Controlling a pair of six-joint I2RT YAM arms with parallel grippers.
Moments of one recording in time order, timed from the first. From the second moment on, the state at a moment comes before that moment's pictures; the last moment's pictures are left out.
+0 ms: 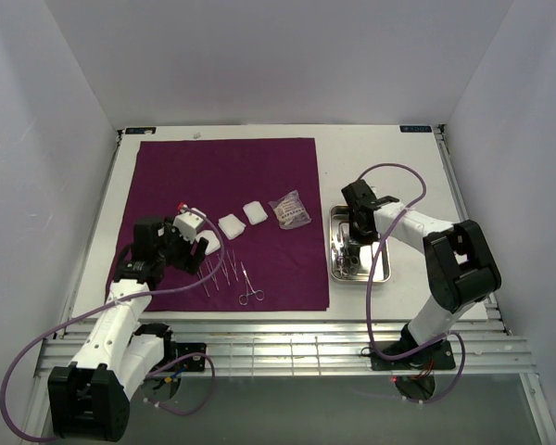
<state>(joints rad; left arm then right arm) -0.07 0.88 0.53 -0.37 0.32 0.43 0.43 1.66 0.99 -0.54 0.25 0.38</state>
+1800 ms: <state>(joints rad) -0.06 0.75 0.50 -0.21 -0.38 0.12 1.18 2.11 1.65 -0.70 0.11 0.54</state>
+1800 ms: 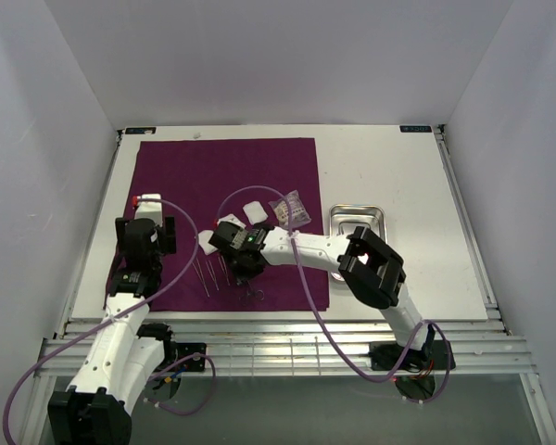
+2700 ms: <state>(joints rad) -0.06 0.74 0.50 -0.21 -0.36 0.12 1.18 2.14 1.65 -0.72 0.14 0.56</state>
